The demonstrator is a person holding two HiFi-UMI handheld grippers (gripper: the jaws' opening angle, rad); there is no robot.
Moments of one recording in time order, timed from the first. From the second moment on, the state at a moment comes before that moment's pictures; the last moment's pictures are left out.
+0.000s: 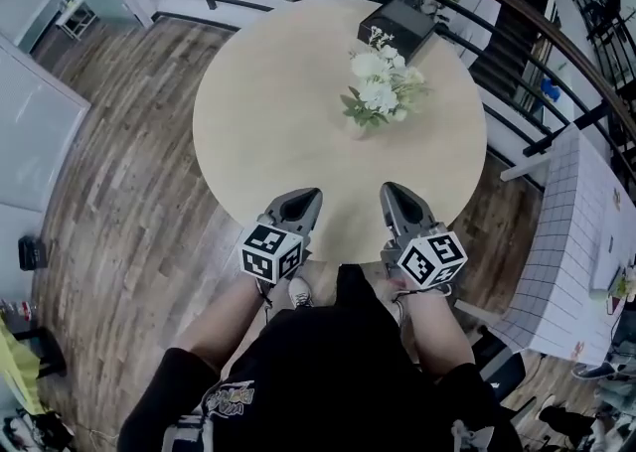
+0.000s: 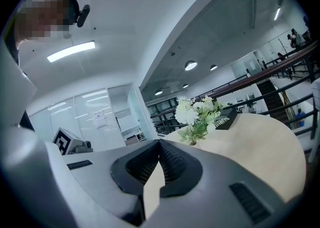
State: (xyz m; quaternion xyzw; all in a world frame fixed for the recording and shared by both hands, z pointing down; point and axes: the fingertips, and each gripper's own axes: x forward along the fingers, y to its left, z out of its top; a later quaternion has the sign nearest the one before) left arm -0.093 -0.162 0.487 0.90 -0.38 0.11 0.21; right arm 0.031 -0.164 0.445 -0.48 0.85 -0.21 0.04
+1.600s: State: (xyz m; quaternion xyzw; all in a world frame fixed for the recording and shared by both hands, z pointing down) left arm 0.014 -0.371 0.618 0.90 -0.36 0.20 0.14; right arm 0.074 -0.301 0.556 -0.46 0.85 -0.27 -0.02
